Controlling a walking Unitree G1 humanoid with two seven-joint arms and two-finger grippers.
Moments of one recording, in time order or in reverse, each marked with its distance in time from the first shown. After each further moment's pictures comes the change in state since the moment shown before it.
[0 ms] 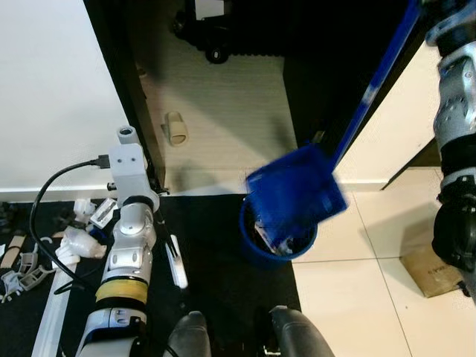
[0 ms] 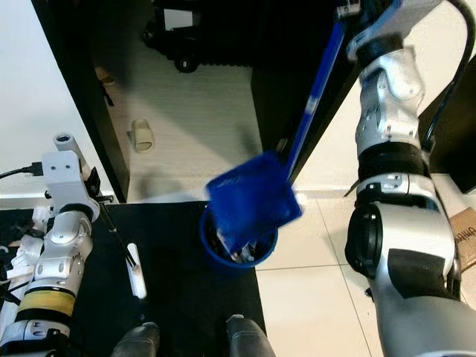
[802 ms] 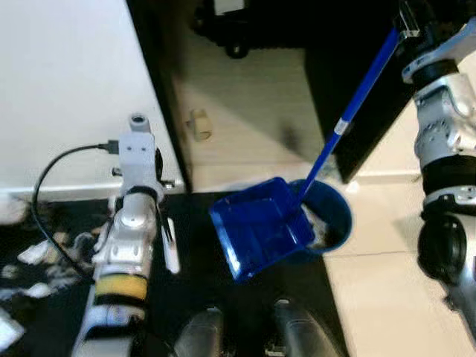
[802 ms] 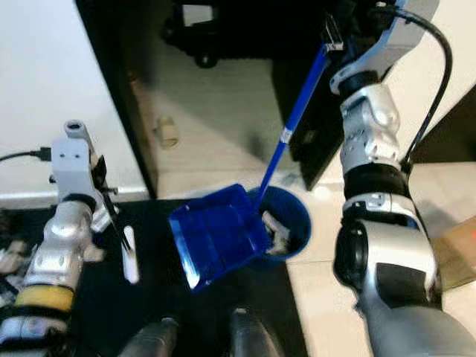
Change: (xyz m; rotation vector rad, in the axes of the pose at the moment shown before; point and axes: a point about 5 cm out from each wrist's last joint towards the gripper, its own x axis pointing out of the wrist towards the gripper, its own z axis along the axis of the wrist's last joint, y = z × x) left arm 0.000 -0.009 0.019 0.076 -0.051 -0.074; right arm -0.004 0.009 -0.010 0.132 0.022 0.016
